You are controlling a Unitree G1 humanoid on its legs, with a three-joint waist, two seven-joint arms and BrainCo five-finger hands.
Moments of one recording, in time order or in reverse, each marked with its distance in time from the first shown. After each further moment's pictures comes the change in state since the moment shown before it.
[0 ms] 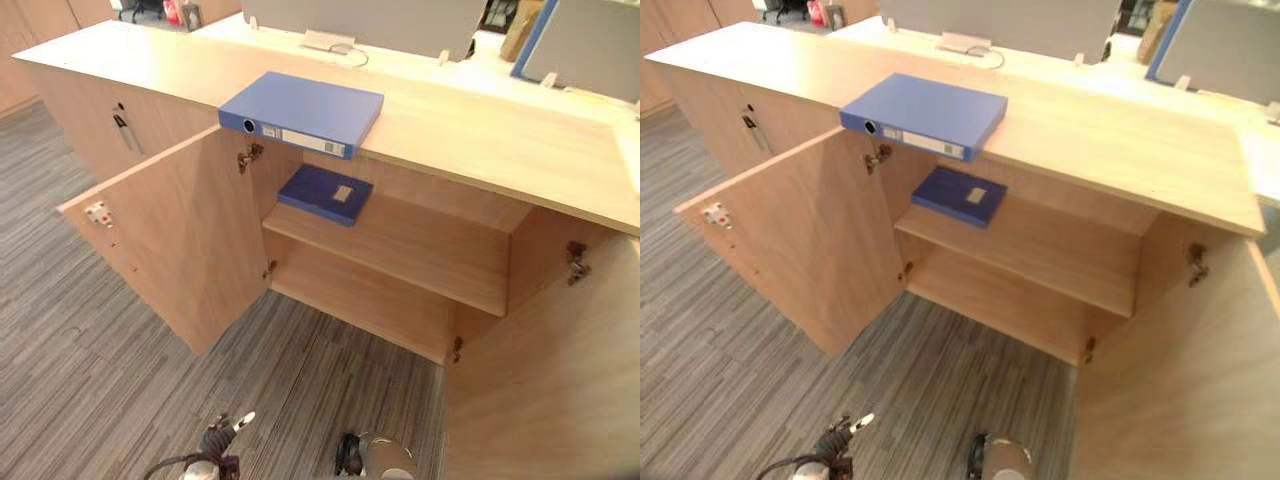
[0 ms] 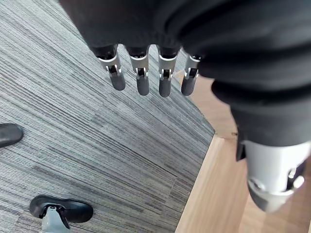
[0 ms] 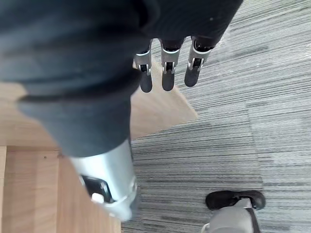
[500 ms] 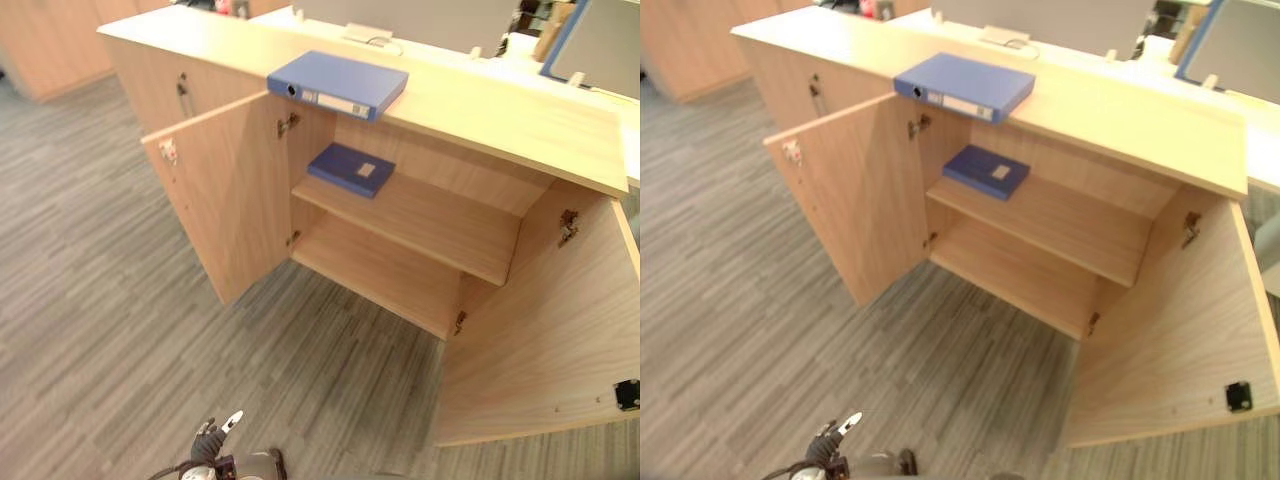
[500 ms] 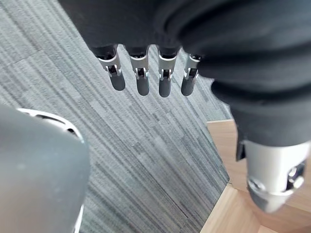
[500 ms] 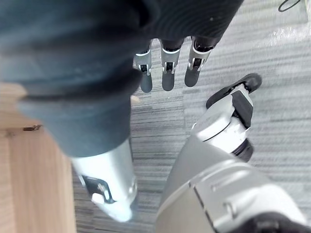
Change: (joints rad) left arm 0.057 -0.018 0.057 0.005 -0.126 -0.012 0.063; right arm 0.011 0.157 0.070 0.042 0.023 -0.003 -0.045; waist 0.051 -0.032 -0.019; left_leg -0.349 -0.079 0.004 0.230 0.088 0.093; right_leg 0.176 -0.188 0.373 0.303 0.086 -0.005
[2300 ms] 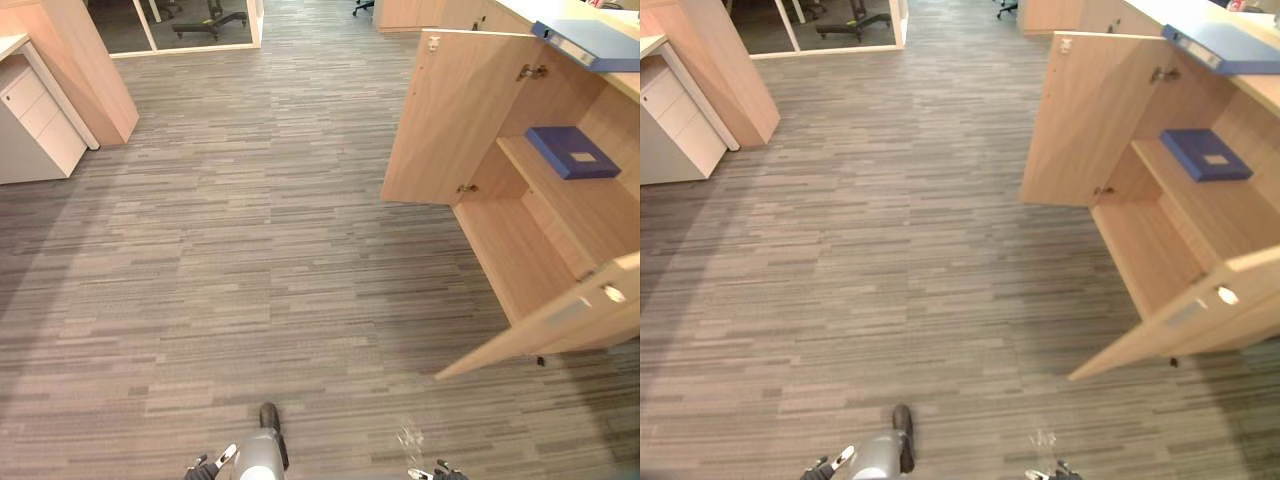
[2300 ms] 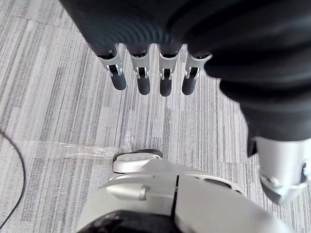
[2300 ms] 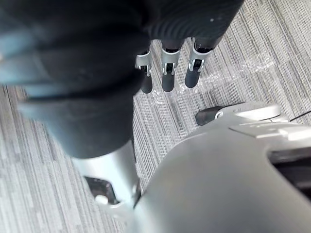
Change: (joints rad) left arm 0.068 0.045 -0.061 0.021 0.078 0.034 0.013; right arm -0.120 -0.001 0.360 0.041 -0.027 0.004 -0.108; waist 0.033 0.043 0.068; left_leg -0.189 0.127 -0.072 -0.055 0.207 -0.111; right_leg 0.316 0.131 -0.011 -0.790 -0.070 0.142
